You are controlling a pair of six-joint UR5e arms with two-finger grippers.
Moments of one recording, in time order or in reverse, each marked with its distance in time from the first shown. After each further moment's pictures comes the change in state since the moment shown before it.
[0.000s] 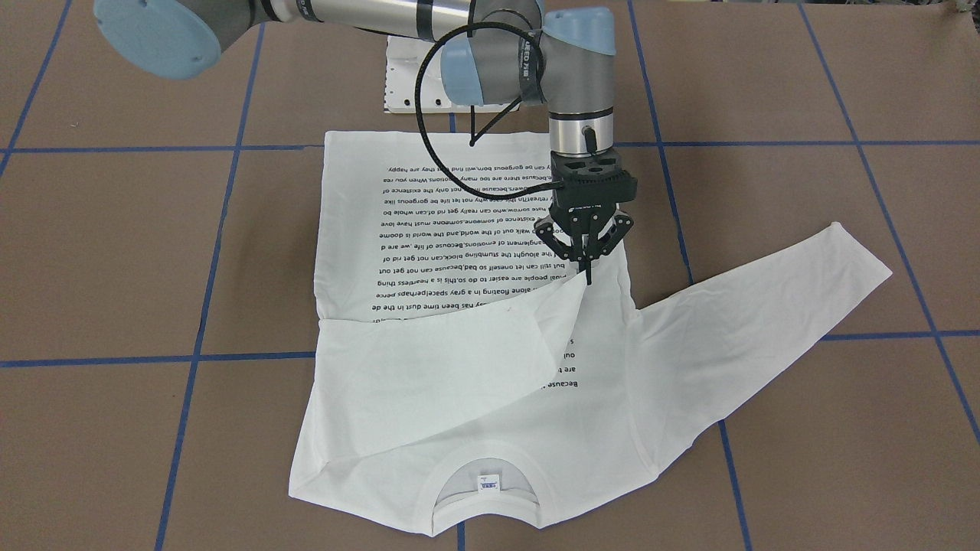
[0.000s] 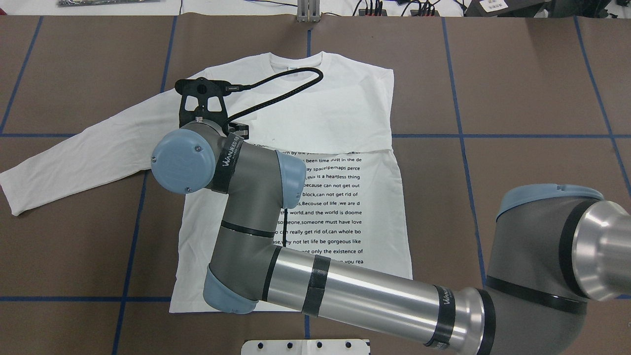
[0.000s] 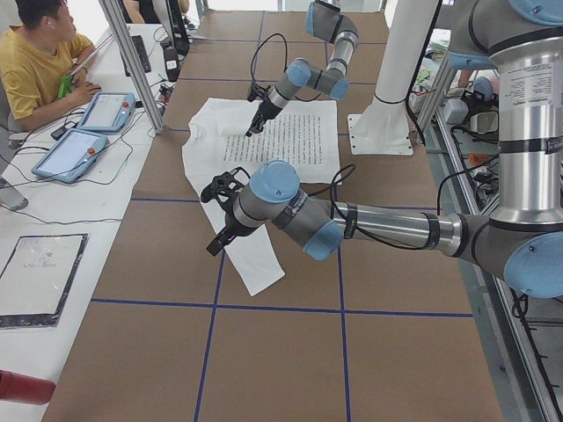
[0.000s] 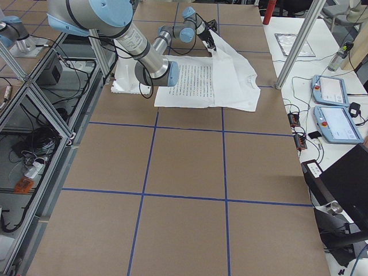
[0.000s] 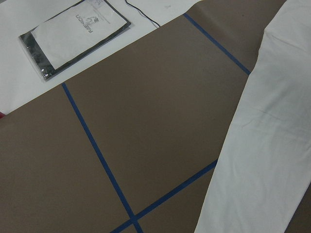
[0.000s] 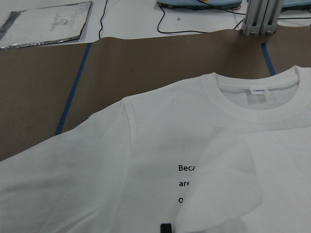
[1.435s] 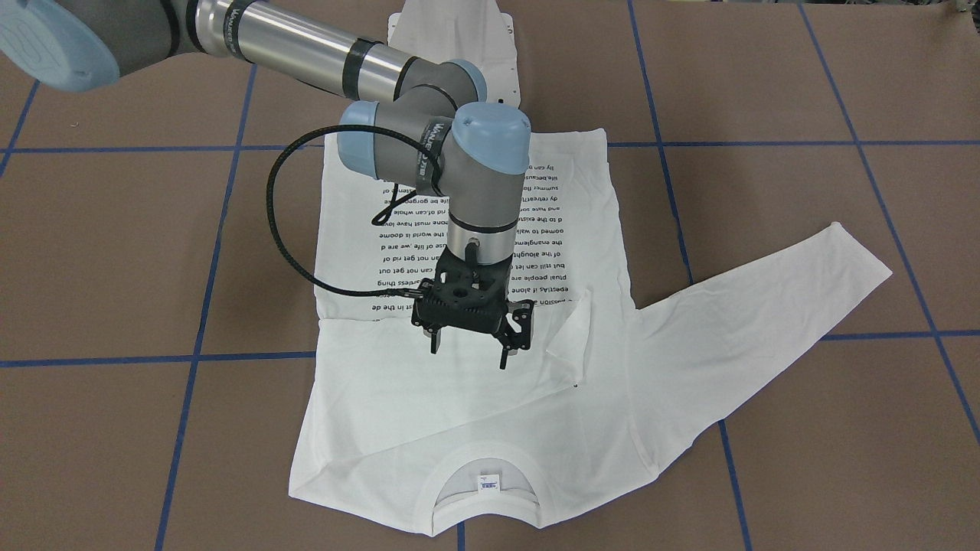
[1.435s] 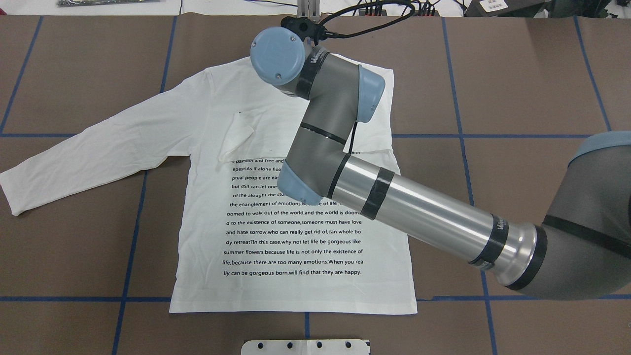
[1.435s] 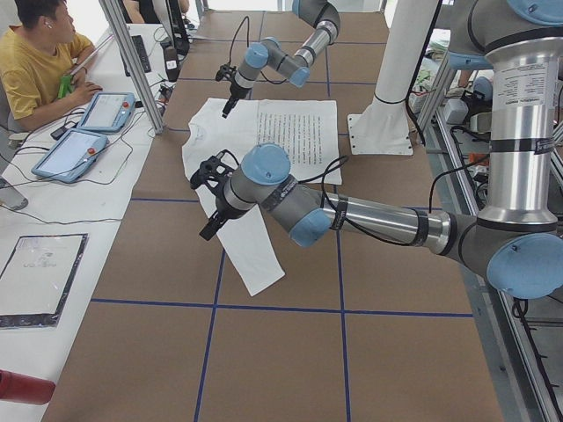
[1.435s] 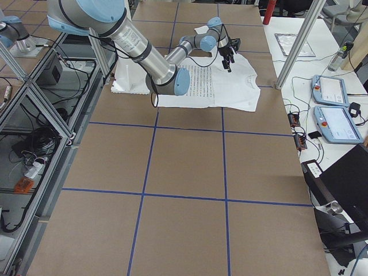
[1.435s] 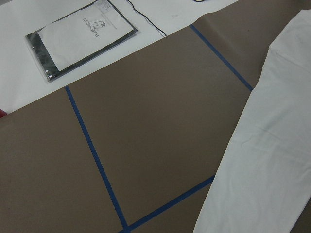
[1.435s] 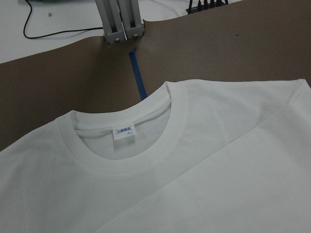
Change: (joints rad) left arm 0.042 -0.075 -0.008 -0.069 0.009 -0.272; right arm 0.276 -0.109 0.007 -0.109 0.350 0.109
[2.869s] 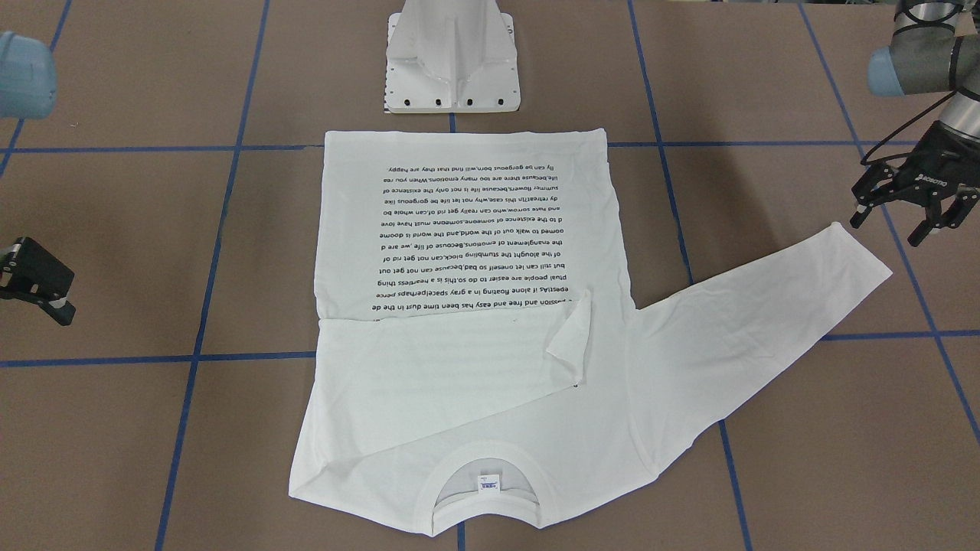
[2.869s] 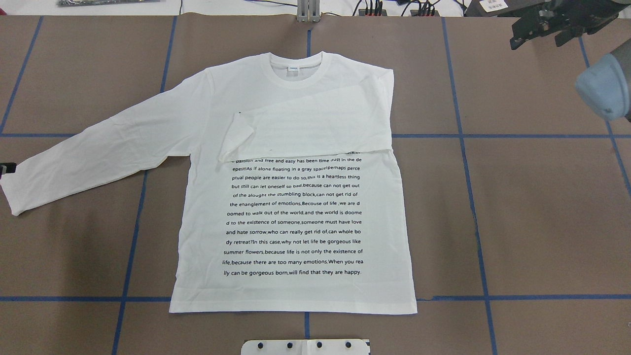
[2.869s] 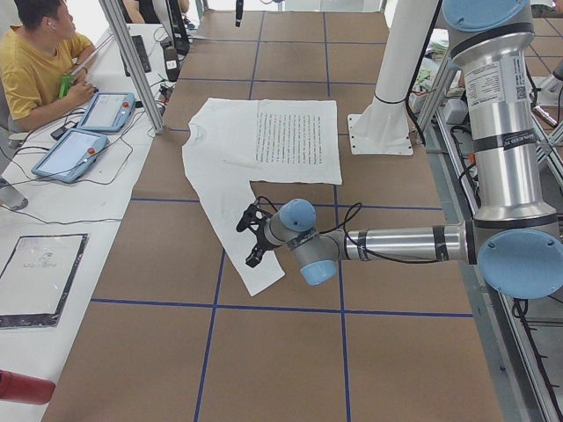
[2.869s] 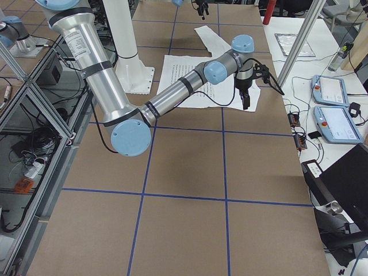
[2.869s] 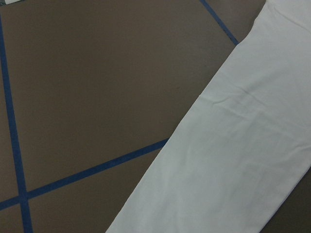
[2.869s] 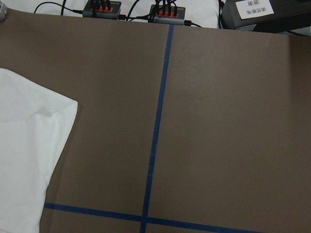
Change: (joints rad) left arm 0.480 0.175 0.223 -0.515 0.338 -0.406; right arm 0.575 -0.680 0.632 -0.133 0.638 -0.865
